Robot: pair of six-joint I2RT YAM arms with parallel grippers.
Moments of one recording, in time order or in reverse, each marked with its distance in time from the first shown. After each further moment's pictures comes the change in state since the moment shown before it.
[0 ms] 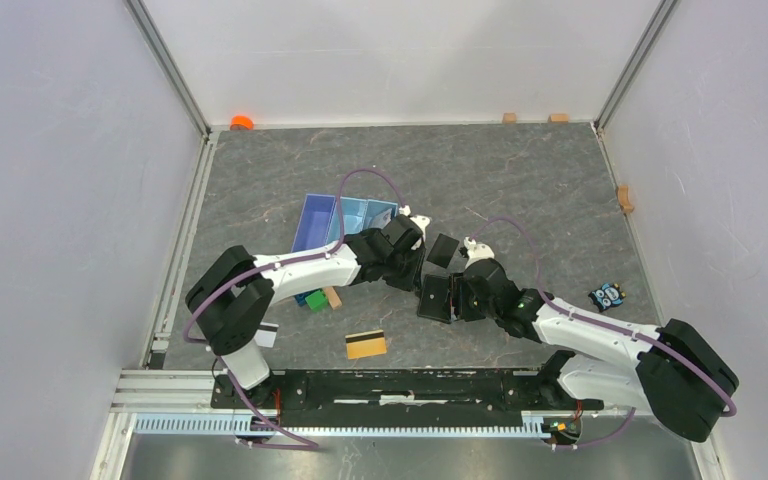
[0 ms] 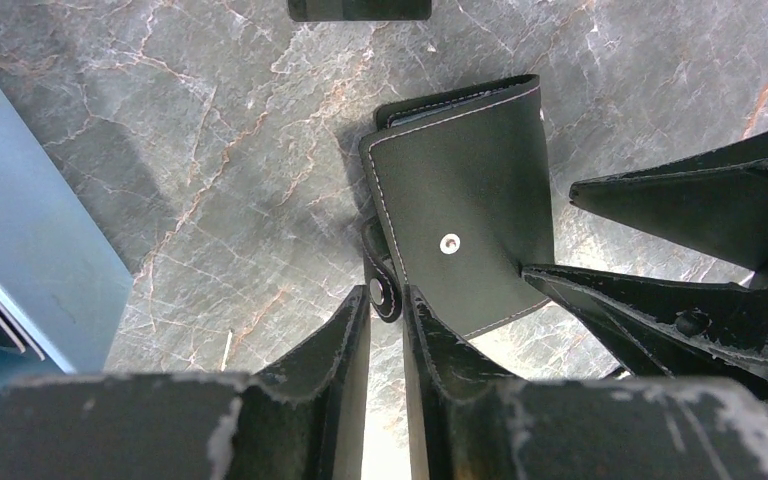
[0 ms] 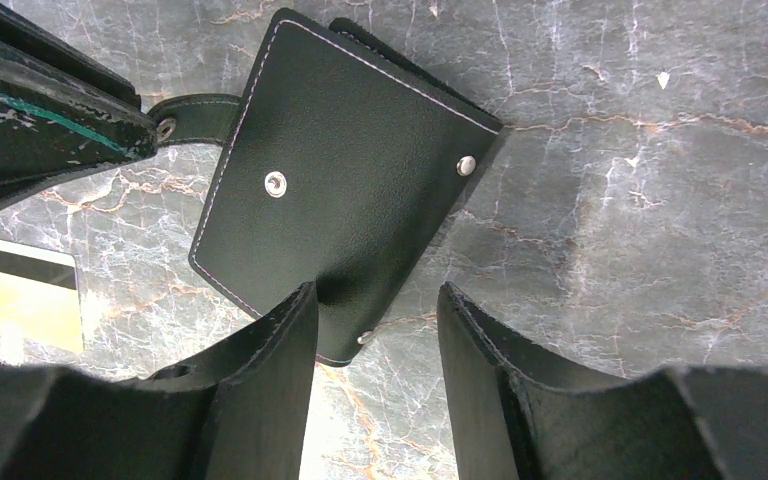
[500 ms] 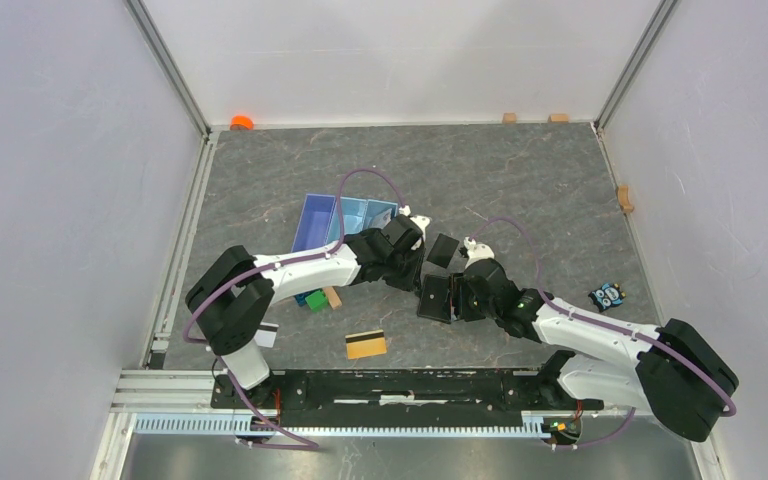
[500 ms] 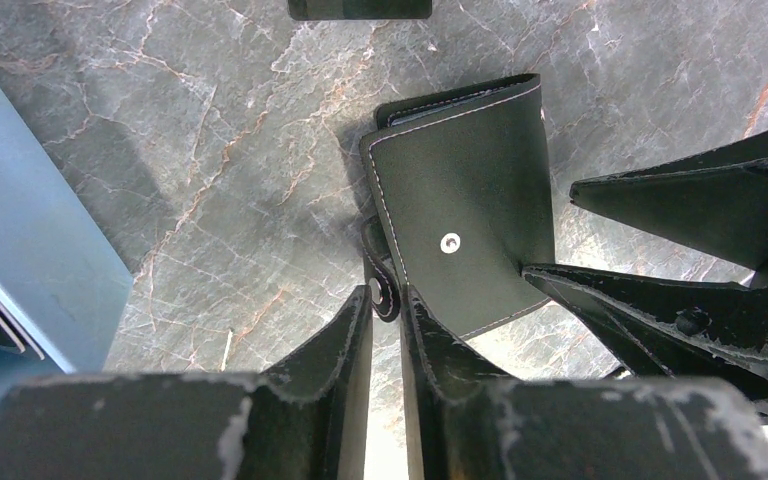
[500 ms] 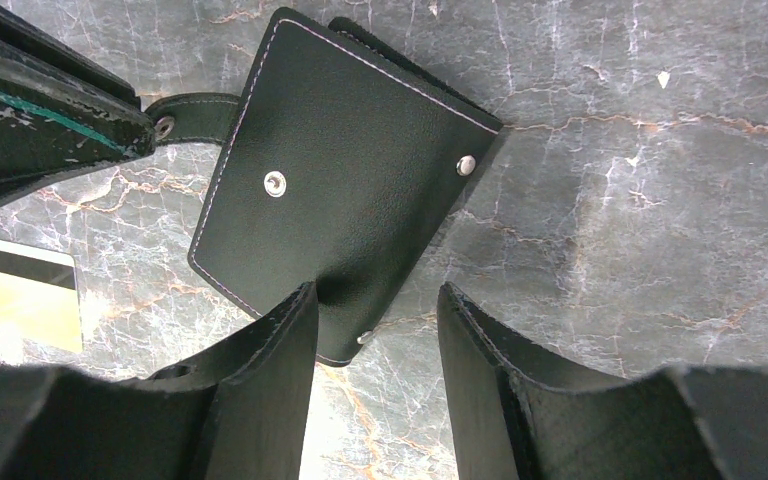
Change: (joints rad) left arm 0.000 0.000 0.000 -0.001 0.000 0.000; right arm 0.000 0.001 0.000 0.000 0.000 0.000
